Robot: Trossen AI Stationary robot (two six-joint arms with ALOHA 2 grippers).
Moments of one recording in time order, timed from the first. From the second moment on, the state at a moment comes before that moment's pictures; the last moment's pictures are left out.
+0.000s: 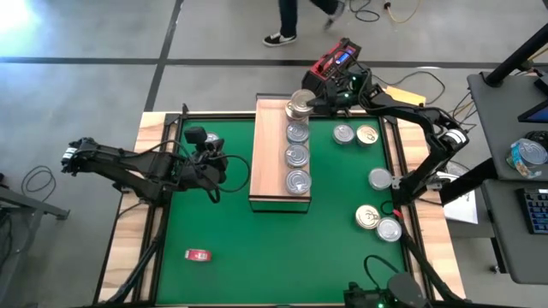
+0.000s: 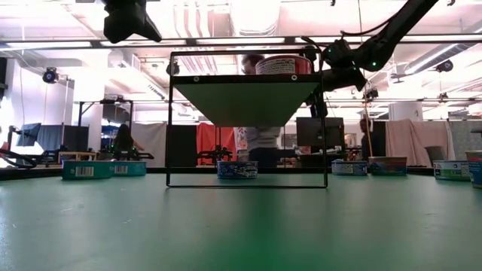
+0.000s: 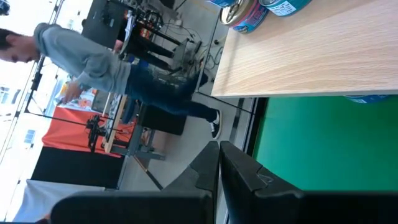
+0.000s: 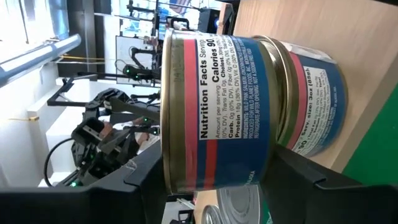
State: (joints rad) left arm -0.20 1.14 1.06 -0.80 -1.11 0.22; right arm -0.97 1.63 1.05 0.23 -1.03 1.08
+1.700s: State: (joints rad) left arm -0.20 1.14 1.06 -0.80 -1.06 0.20; right arm -0.95 1.60 1.04 0.23 -0.91 1.09
